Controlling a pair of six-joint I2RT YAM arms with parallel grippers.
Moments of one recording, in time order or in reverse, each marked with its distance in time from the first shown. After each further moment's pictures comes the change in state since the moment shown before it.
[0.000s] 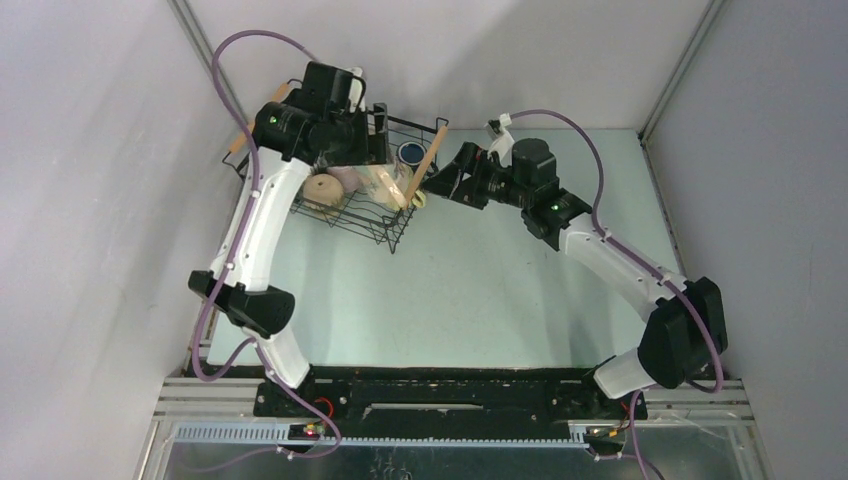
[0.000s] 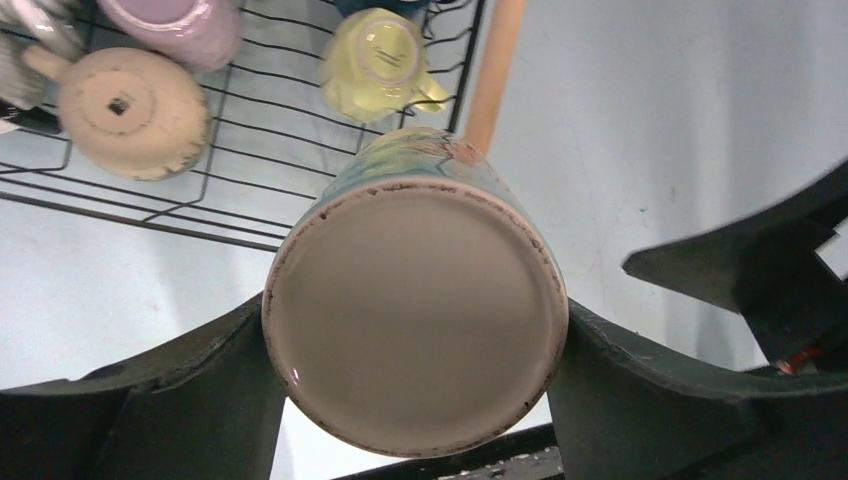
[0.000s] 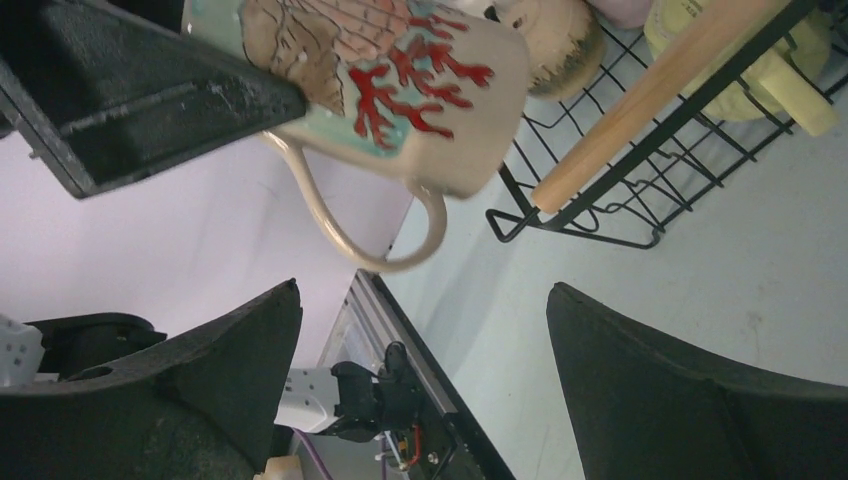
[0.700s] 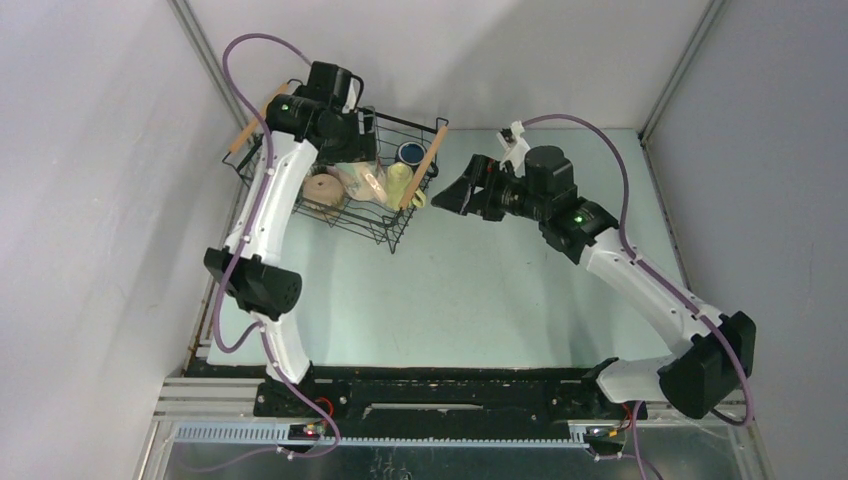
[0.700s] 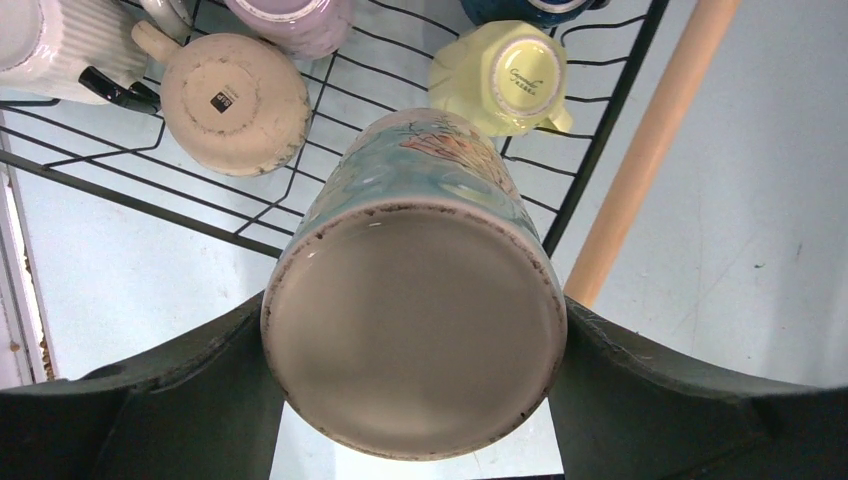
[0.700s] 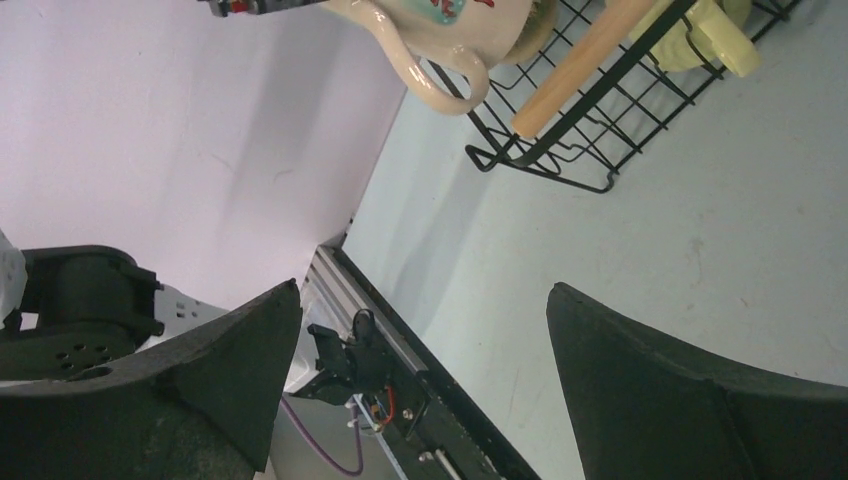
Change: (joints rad) left arm 0.085 0.127 0.000 0.000 -0.089 0.030; right arm 0.035 -0.167 0.000 -0.254 0.097 -0.095
